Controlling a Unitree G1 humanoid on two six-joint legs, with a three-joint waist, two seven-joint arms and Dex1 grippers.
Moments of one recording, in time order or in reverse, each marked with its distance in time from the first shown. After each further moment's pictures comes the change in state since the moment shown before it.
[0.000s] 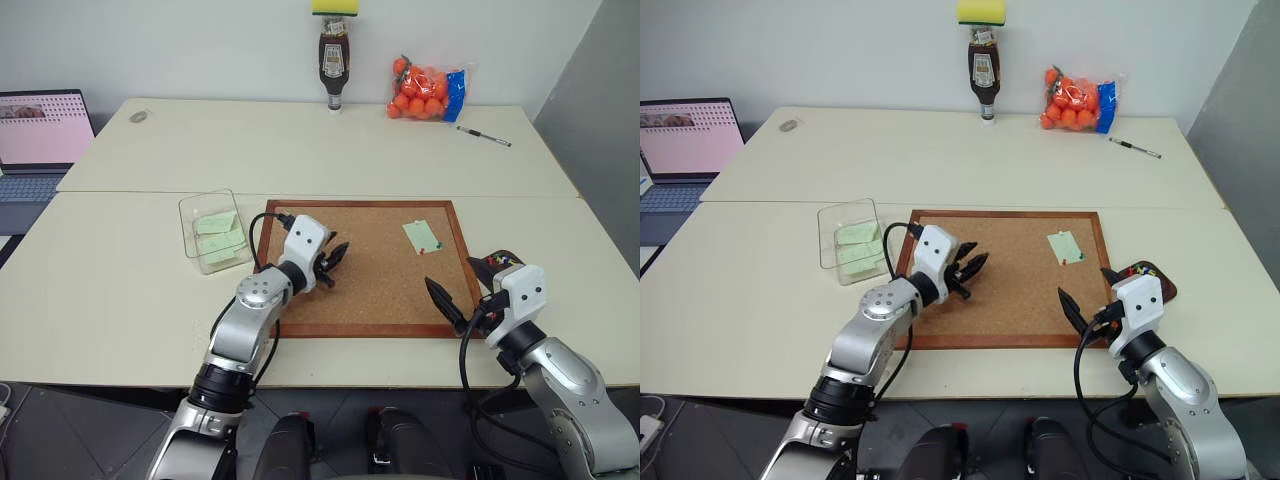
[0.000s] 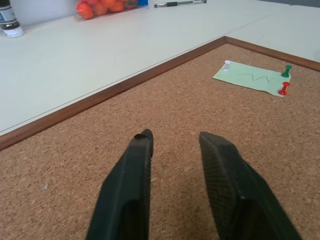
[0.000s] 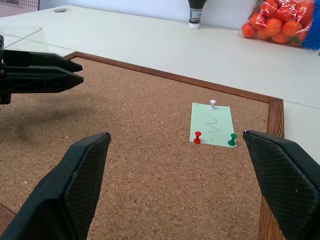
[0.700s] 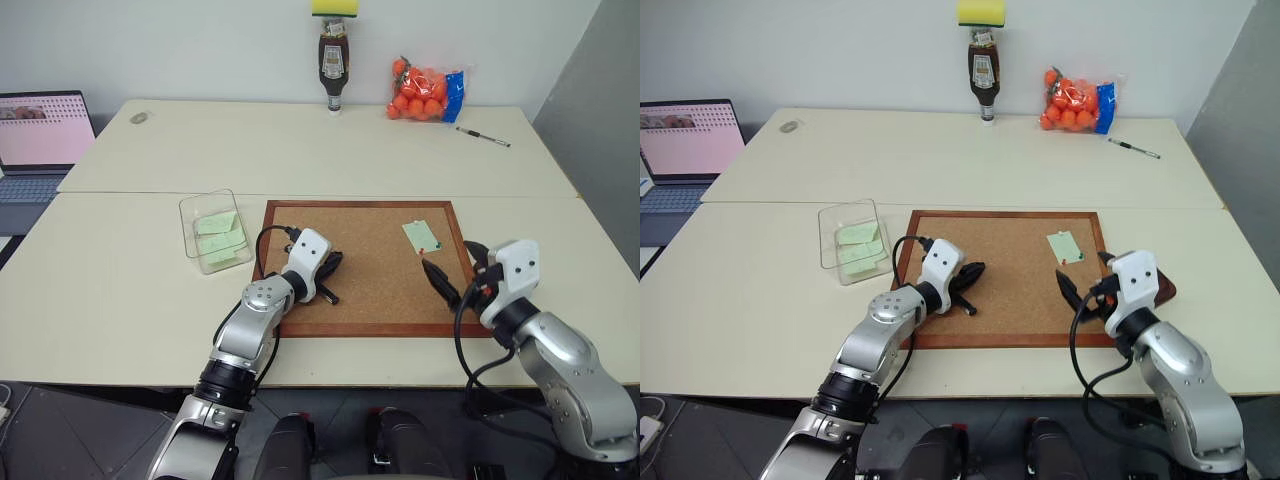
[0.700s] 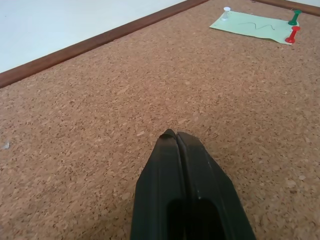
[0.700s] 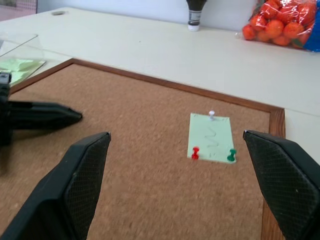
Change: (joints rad) left arm -0.020 0.002 -0.009 0.166 0.040 -0.053 -0.055; right arm -0.212 -0.009 -0.015 0.047 0.043 0.205 -0.054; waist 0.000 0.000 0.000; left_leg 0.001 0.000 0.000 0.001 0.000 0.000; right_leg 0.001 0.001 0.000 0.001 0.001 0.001
